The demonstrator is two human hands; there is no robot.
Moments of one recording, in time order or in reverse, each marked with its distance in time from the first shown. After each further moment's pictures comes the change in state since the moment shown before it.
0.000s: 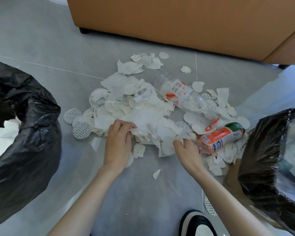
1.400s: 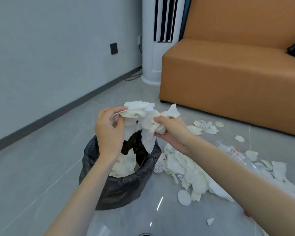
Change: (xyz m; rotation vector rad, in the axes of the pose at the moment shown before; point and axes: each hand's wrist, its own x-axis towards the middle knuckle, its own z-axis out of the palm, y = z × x) left_hand -0.006 0.069 -0.335 -0.258 0.728 -0.061; right_hand -0.105 -0.353 0.026 0.752 -0.697 -0.180
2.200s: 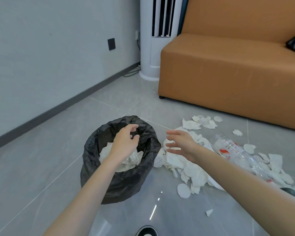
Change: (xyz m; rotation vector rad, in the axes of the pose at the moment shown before) left_hand -0.018 -0.039 0.013 0.353 -0.597 -0.227; right_hand 0.005 0.056 -0.049 -0.229 0.202 0.232
